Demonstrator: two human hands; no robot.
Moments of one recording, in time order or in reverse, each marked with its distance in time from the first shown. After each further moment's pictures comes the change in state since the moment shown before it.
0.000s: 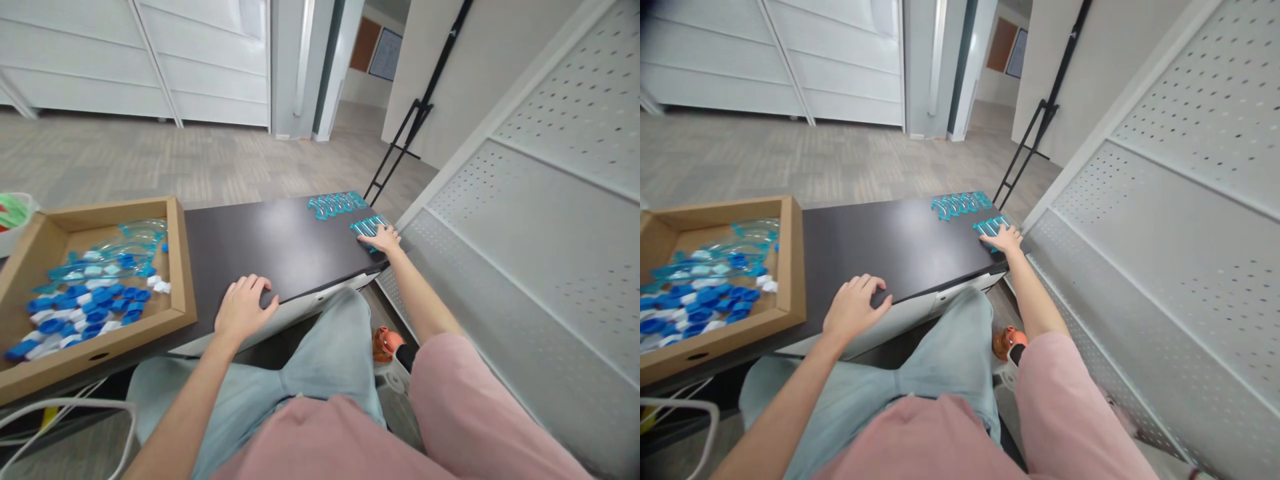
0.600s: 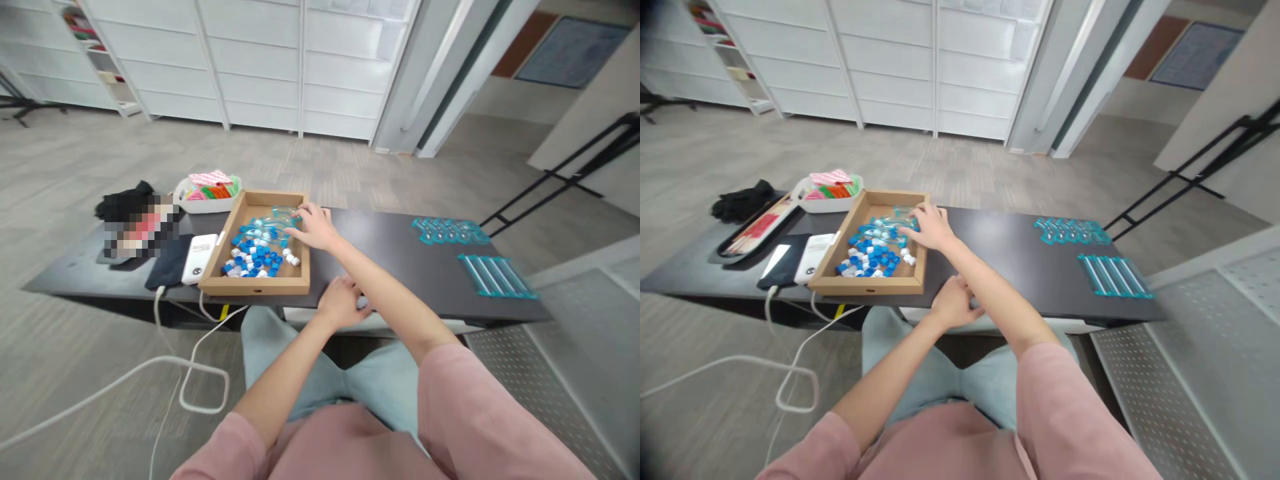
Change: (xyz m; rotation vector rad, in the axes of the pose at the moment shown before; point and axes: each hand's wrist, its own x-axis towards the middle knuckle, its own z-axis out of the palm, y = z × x) left_hand 0.000 0.003 -0.017 -0.533 0.063 -0.154; right_hand -0.225 -0.442 0.036 0.351 -0.057 -1.351
